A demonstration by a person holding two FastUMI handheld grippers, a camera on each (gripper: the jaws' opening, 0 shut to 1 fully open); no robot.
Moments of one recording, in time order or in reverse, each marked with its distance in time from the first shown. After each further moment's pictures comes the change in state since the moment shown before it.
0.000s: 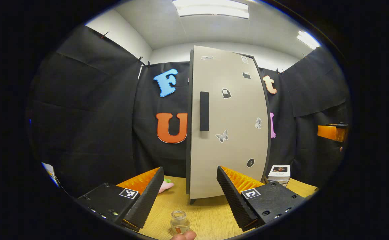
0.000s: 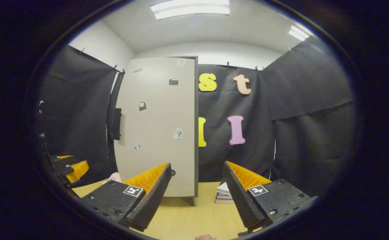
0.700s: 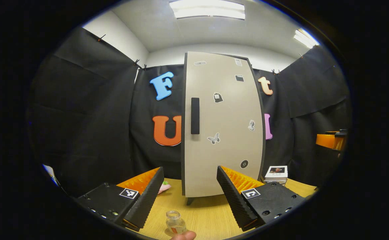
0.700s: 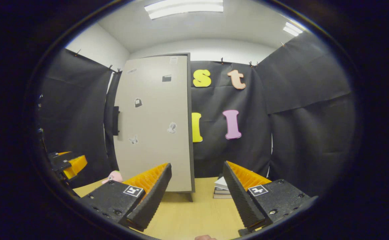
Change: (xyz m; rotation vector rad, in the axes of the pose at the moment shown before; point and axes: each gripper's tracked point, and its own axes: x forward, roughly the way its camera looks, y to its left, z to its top) left arm -0.005 -0.016 0.008 0.016 -0.031 -0.020; right arm -0.002 -0.018 -0.021 0.060 0.015 -0.022
